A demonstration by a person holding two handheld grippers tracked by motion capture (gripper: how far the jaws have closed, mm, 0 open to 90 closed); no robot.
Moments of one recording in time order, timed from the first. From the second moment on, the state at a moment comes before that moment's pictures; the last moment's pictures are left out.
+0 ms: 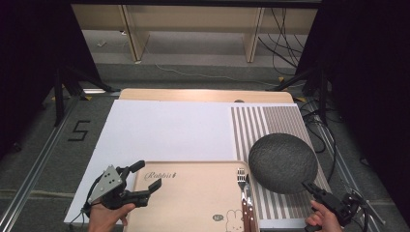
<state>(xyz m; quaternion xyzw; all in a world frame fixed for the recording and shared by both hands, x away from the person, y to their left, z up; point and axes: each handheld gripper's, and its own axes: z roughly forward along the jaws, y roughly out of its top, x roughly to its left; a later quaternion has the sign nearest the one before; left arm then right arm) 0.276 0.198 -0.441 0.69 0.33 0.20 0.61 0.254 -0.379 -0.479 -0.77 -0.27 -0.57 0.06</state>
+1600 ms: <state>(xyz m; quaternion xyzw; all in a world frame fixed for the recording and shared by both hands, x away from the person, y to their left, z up) 0.276 0.202 -0.438 0.68 0.33 0.21 0.62 0.256 -0.252 -0.479 -0.69 -0.44 -0.55 0.19</state>
